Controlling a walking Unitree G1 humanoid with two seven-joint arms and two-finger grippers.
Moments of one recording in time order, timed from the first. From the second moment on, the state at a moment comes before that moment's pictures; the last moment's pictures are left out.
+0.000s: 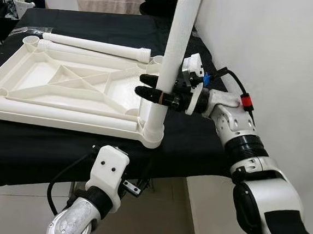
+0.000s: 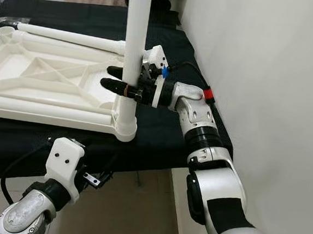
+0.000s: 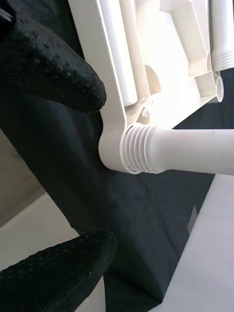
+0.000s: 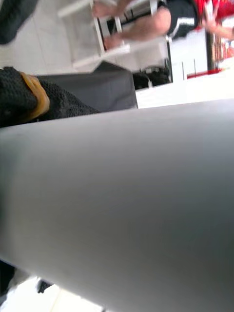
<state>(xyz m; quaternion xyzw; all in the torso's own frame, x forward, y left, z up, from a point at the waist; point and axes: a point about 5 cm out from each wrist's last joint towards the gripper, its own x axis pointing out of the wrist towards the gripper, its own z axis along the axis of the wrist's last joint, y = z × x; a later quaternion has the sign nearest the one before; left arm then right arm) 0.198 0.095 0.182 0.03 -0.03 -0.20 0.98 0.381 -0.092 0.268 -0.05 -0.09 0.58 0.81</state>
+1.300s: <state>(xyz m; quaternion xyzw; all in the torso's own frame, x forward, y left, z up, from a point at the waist) 0.201 0.096 0.182 0.04 -0.03 -0.20 0.98 0.406 -0.090 0.265 0.00 -0.09 0.15 0.98</state>
